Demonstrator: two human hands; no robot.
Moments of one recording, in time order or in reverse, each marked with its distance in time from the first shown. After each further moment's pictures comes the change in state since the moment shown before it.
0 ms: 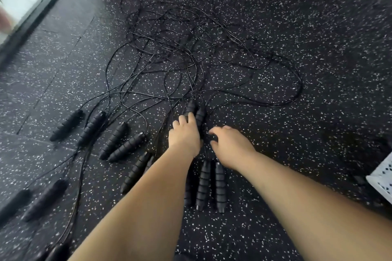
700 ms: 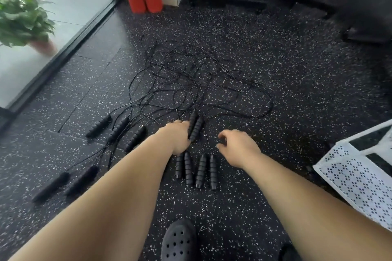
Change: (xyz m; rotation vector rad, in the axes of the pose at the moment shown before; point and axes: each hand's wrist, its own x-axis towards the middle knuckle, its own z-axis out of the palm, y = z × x) left_hand -0.182 -0.053 -0.142 -0.027 -0.050 0.219; right_hand -0.173 -0.051 -0.085 -0.063 0.114 0.061
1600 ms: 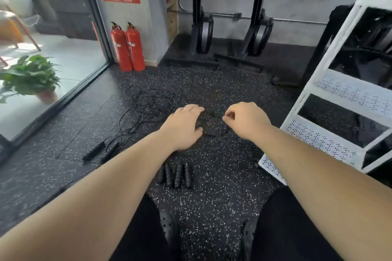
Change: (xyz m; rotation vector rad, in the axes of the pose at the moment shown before) left_hand -0.286 0.144 -0.075 -0.040 0.493 0.409; right_hand -0.285 0.013 -0.159 -0.072 0.534 -0.008
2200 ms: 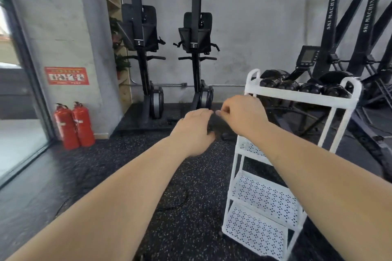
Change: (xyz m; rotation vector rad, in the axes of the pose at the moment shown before) left_hand 0.117 0.211 -0.130 -0.022 0.253 0.337; right_hand 0.016 0.088 -0.234 -0.292 0.519 0.021
